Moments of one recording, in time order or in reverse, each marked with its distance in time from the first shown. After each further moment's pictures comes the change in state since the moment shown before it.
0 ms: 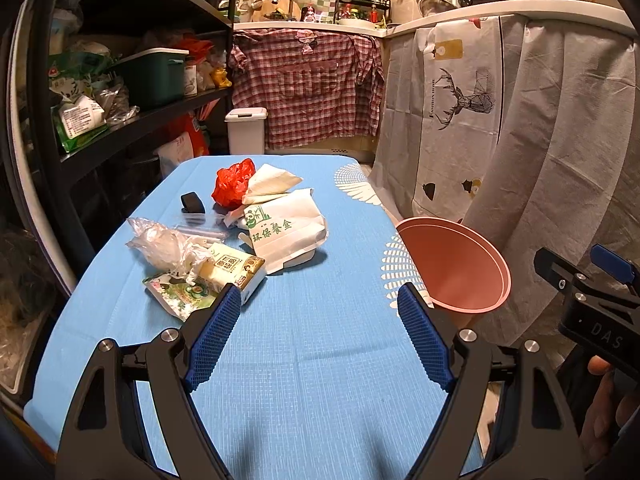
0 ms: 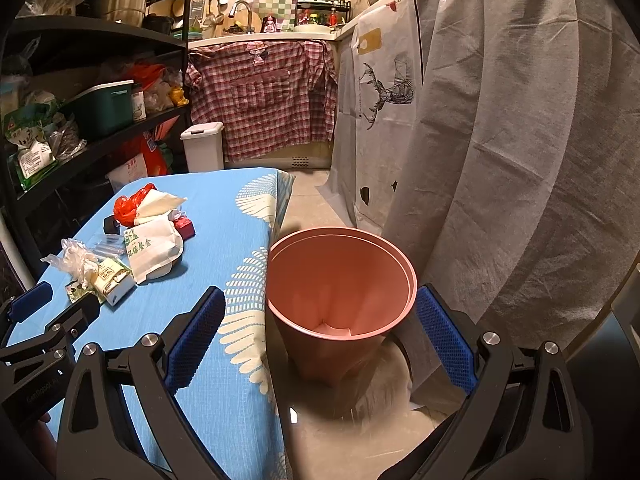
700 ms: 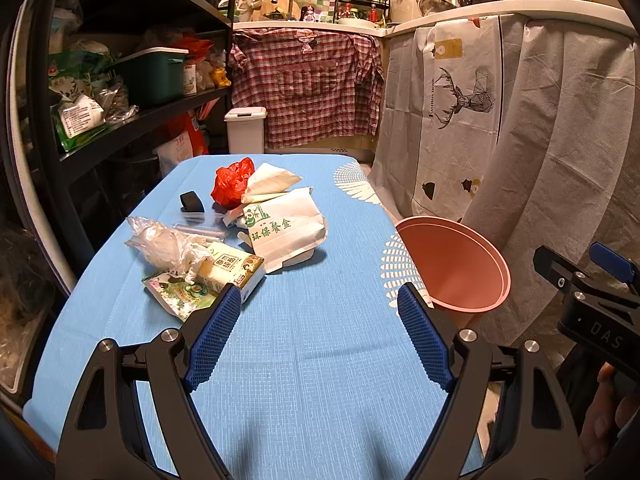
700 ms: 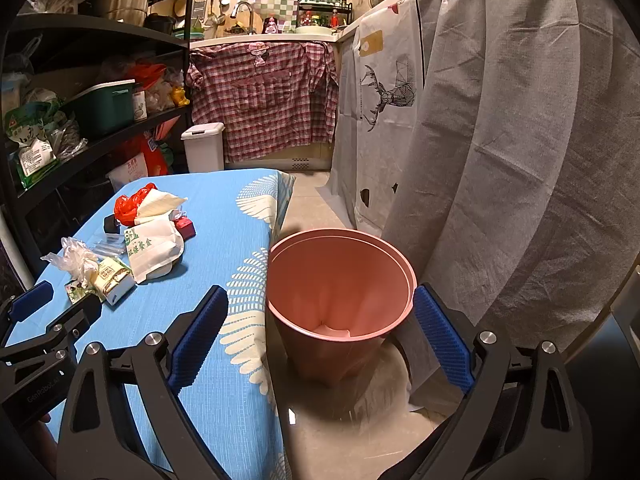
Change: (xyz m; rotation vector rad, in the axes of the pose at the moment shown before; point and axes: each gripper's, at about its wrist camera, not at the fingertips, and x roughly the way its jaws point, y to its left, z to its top) left arm 0.002 0.000 -0.001 0.000 0.003 -0.003; right arm 0.002 0.001 0.000 -0.006 -0.005 0.001
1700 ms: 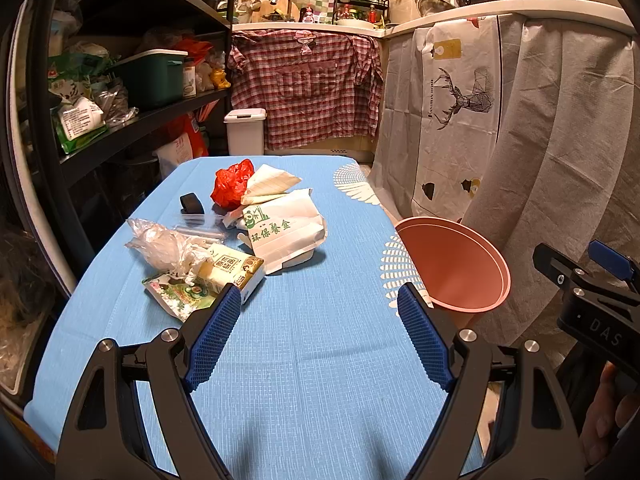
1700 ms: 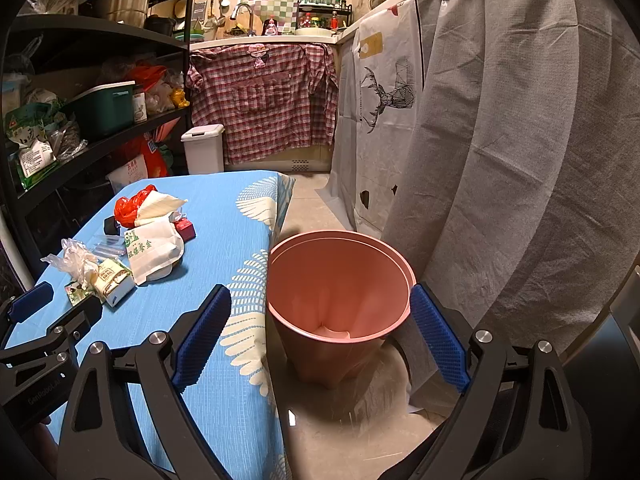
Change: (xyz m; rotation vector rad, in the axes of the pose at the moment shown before) left arm 0.000 0.000 0.000 0.000 -0.003 0.002; right arm 0.000 0.001 -0.001 0.000 -0.003 -0.001
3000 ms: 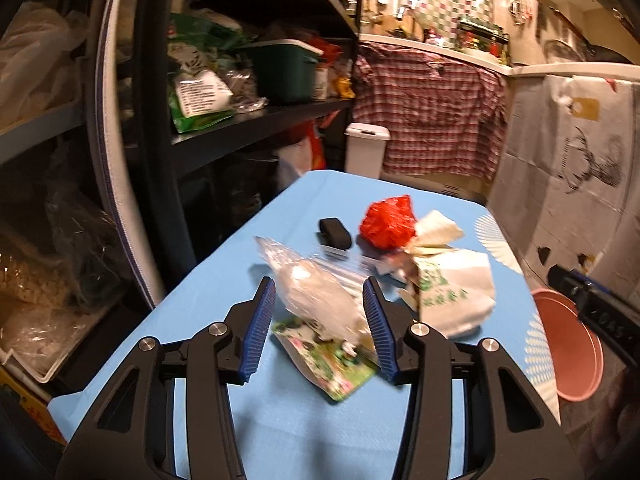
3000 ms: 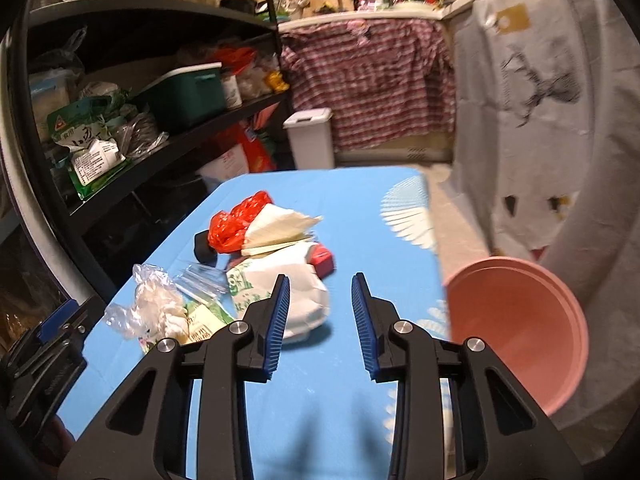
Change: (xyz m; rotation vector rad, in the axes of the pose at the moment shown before) left arm 0.038 0.124 0.031 -0.231 -0.066 0.342; right arm 0.113 0.131 0.052 -0.025 0.073 0.408
